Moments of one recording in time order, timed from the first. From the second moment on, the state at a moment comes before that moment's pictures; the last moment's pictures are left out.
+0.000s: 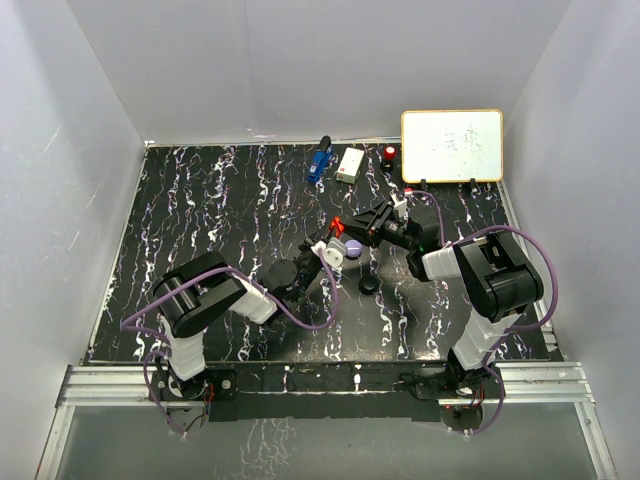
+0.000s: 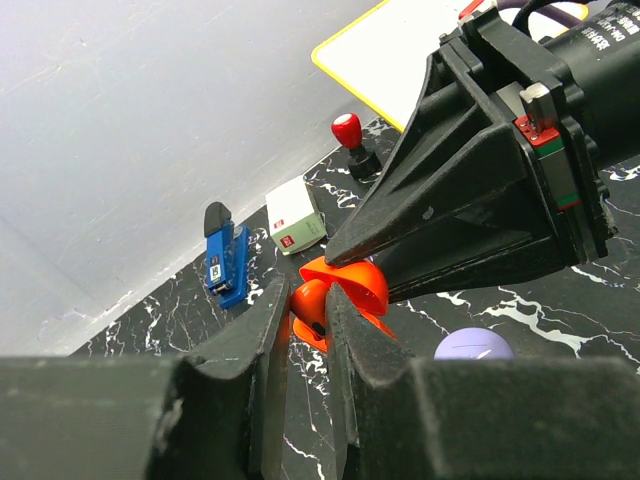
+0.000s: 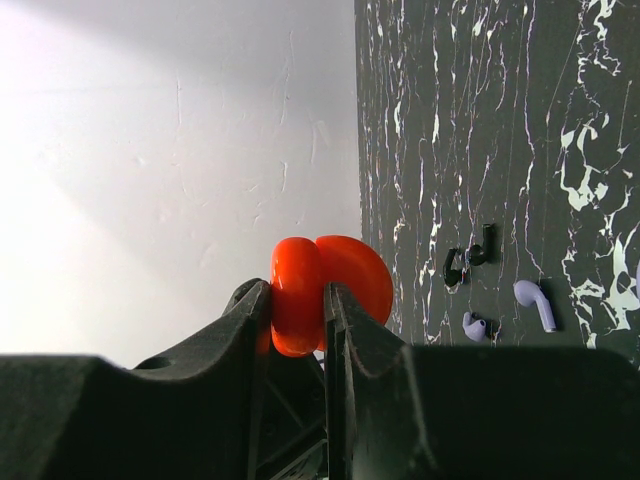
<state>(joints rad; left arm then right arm) -0.95 1.85 0.58 1.48 -0.31 0.55 0.28 1.75 0.63 1.02 -0.69 1.47</state>
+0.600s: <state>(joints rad) -0.95 1.85 0.58 1.48 -0.33 0.55 0.28 1.75 0.63 1.02 -0.69 1.47</state>
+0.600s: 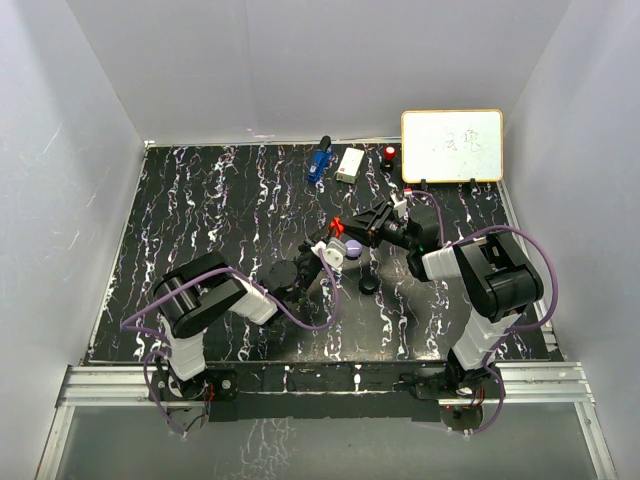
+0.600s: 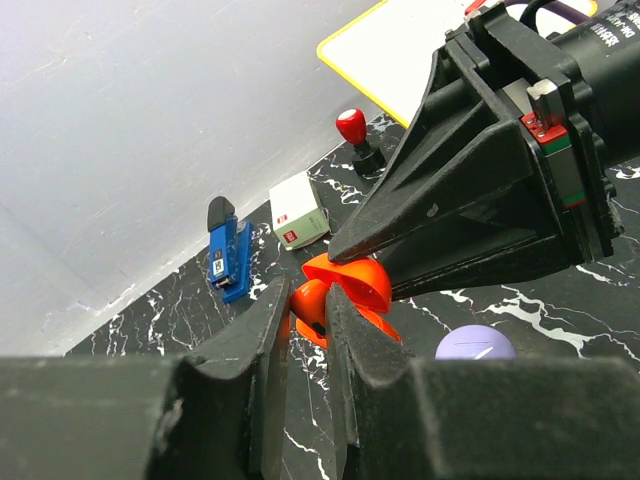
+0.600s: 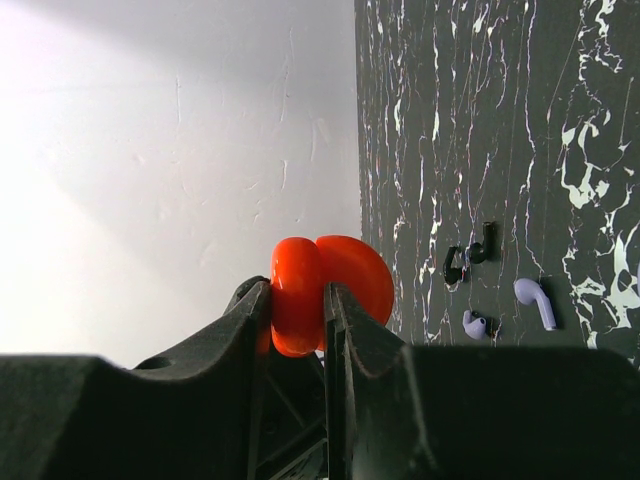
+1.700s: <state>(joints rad) -0.97 1.72 0.56 1.48 -0.36 0.53 0.28 1.75 0.63 1.02 -0.69 1.47</state>
